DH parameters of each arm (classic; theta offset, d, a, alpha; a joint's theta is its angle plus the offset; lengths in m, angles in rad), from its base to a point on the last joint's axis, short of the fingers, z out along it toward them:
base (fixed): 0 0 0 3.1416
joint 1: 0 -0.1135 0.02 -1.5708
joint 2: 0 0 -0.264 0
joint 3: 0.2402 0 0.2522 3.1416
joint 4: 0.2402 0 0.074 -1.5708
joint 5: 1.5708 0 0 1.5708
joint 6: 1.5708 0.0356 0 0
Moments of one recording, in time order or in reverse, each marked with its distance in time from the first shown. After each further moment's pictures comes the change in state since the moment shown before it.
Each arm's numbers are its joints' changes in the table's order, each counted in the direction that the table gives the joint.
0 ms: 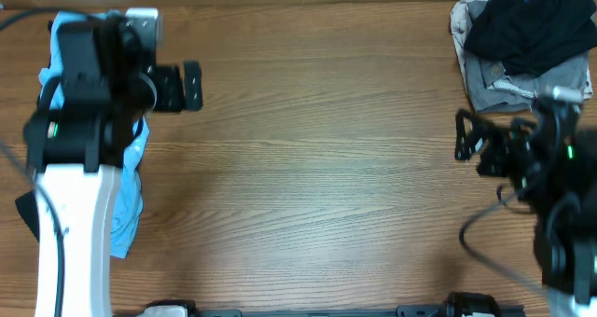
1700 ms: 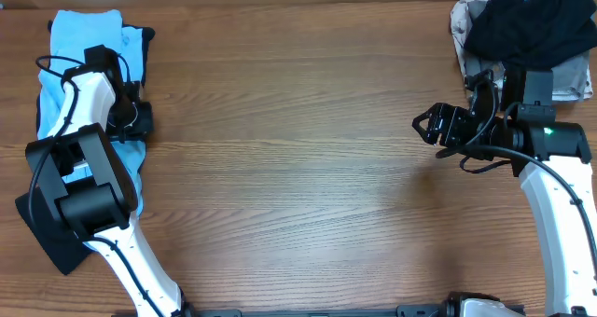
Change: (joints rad) left arm -0.307 -0.821 0.036 -0.013 -0.162 0.114; right arm 0.000 -0.462 0.002 0.104 -0.220 -0.014
